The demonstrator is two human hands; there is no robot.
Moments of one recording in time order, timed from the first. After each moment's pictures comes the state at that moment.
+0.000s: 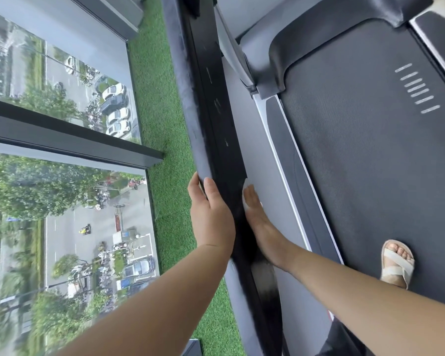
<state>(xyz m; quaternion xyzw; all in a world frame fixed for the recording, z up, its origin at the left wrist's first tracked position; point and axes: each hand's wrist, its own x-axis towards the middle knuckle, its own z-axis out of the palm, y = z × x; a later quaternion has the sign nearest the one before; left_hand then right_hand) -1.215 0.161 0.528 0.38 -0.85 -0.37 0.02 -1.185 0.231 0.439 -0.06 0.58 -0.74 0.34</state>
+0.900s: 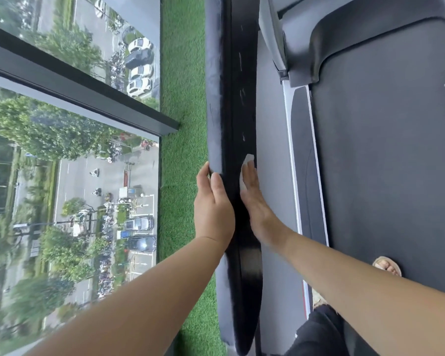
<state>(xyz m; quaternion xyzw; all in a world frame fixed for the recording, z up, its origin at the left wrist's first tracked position) -1.216 0.165 0.535 0.38 -0.86 -0.34 0.01 -1.223 0.226 0.443 -0.13 0.56 -0.75 0.32</state>
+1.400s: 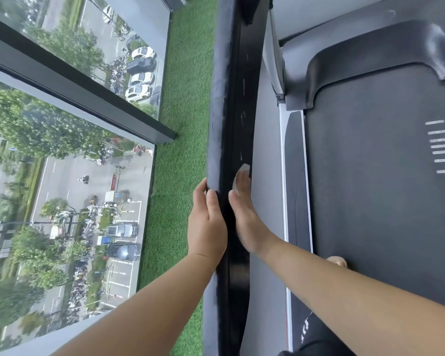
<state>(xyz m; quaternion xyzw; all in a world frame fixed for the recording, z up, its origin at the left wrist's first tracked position) -1.217 0.165 0.538 0.40 -0.84 -0.36 0.00 -1.245 0.221 0.466 -0.09 0.57 -0.73 0.36</state>
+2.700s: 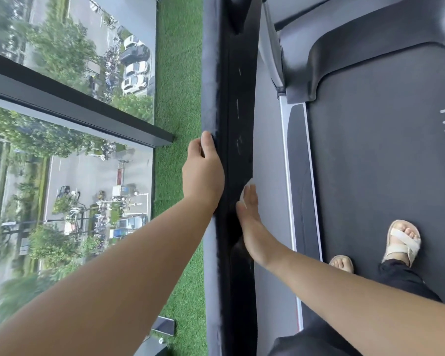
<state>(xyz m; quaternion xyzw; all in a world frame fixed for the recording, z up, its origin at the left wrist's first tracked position) -1.368 0.136 0.545 0.43 -0.84 -0.34 0.01 -1.299 0.221 0.462 -0.05 0.55 -0.71 0.44</state>
